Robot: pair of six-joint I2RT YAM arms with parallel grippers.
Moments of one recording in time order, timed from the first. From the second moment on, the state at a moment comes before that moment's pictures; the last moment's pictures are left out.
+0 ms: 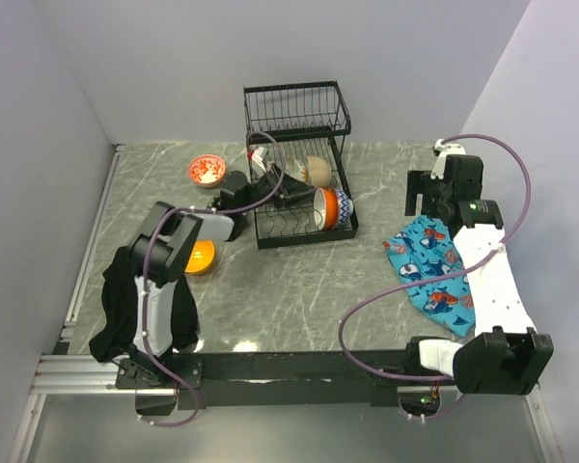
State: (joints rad) left arm -0.48 2.11 1.16 1.06 0.63 -1.37; right arm -0.05 1.21 1.20 -0.69 0.05 -0.05
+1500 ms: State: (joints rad) left arm -0.16 1.29 0.86 -0.70 0.39 0.96; right arm -0.04 1.01 1.01 -0.48 -0.12 0.00
